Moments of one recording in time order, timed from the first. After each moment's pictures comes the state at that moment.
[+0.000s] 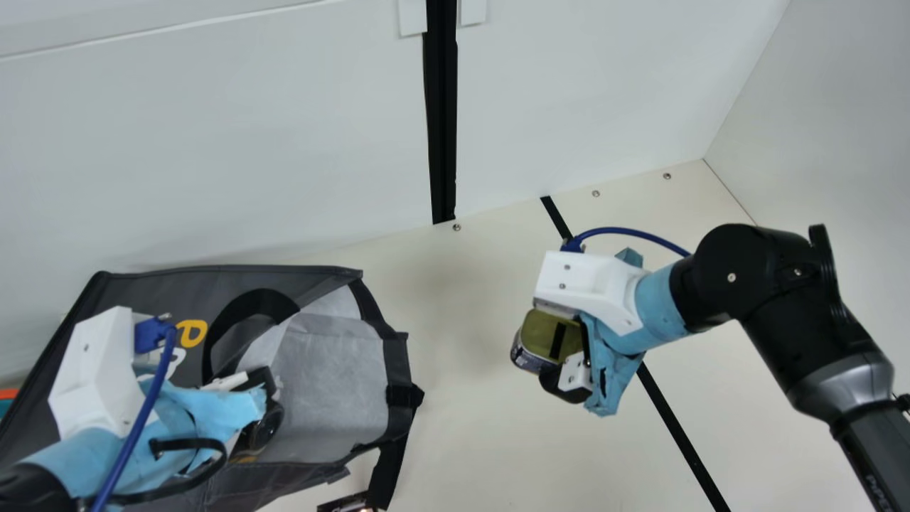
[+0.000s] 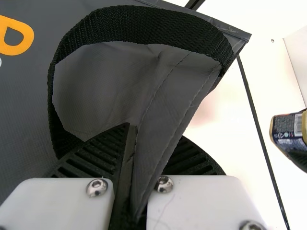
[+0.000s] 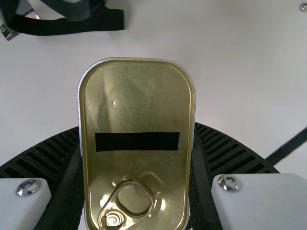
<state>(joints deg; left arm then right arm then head) -29.4 78.5 -70.1 -15.1 42.7 -18.3 -5.6 79.1 -71.6 21.4 70.0 -65.1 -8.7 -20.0</state>
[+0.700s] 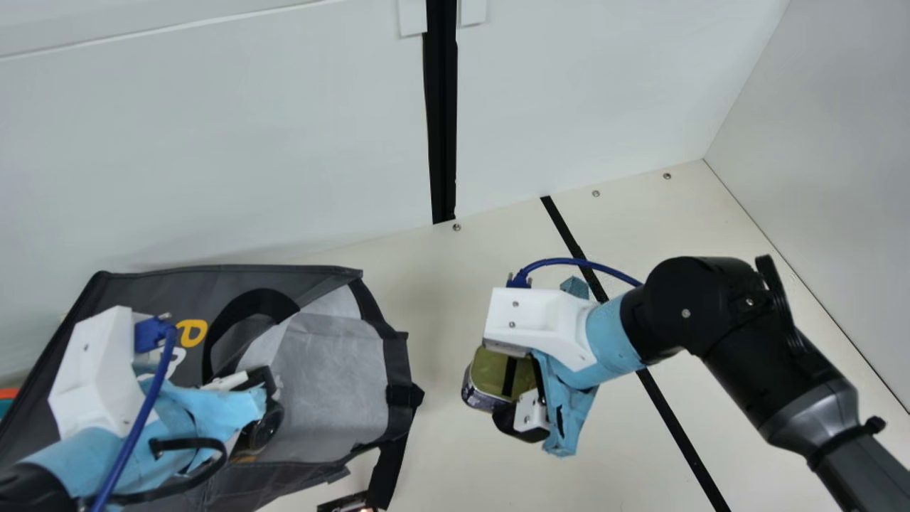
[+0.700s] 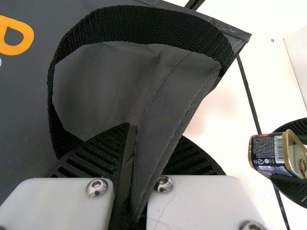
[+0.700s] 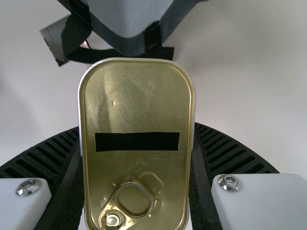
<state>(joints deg) -29.4 78.5 -70.1 -15.1 42.7 -18.3 3.9 77.8 -68.2 25.7 67.6 -61.7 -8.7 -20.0</state>
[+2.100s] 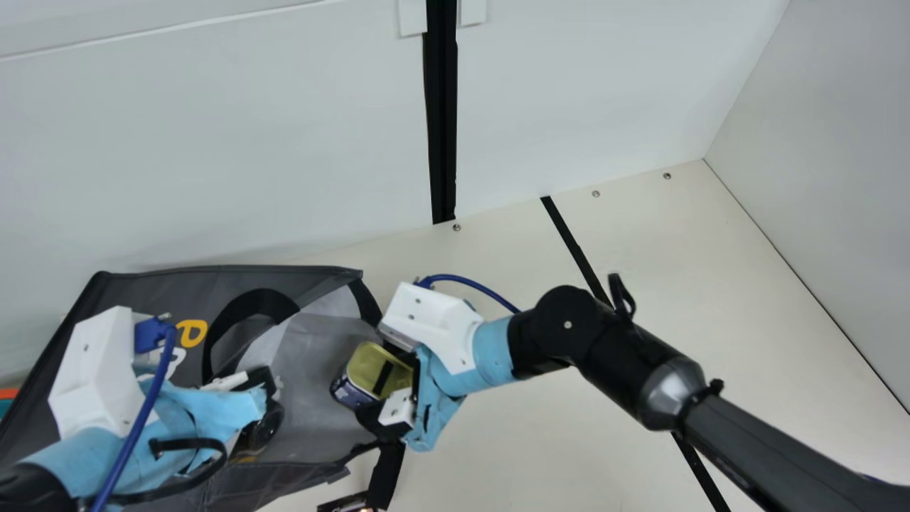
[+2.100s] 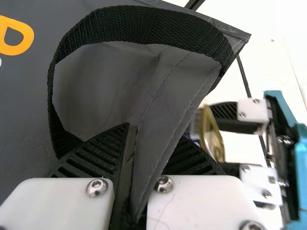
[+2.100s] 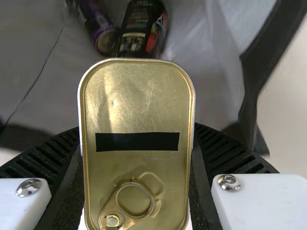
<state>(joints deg) -29.4 78.5 -70.1 -15.1 42.7 -18.3 16.9 90.4 -64.5 53.5 44.4 -66.5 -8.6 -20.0</state>
